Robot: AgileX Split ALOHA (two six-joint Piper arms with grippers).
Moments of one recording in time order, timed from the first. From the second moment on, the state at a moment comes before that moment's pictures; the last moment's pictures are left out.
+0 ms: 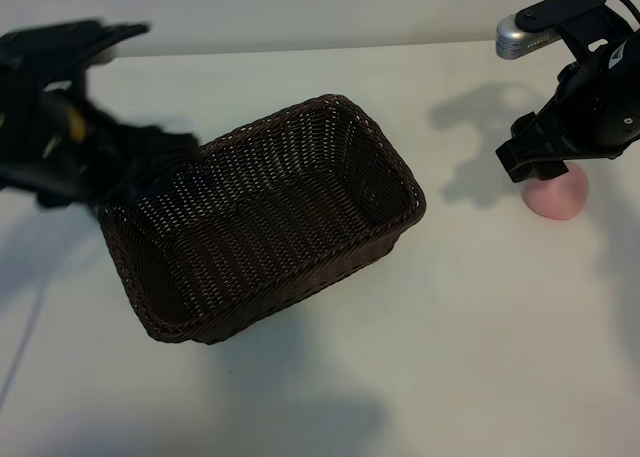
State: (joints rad) left arm -0.45 1.39 -0.96 0.20 0.73 -0.69; right arm 0.16 1.57 -1.15 0.15 0.85 -0.23
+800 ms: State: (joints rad) left arm -0.45 1.36 -0.71 0.30 0.62 -1.11; right arm 0.16 1.57 -1.15 0.15 0.85 -0.23
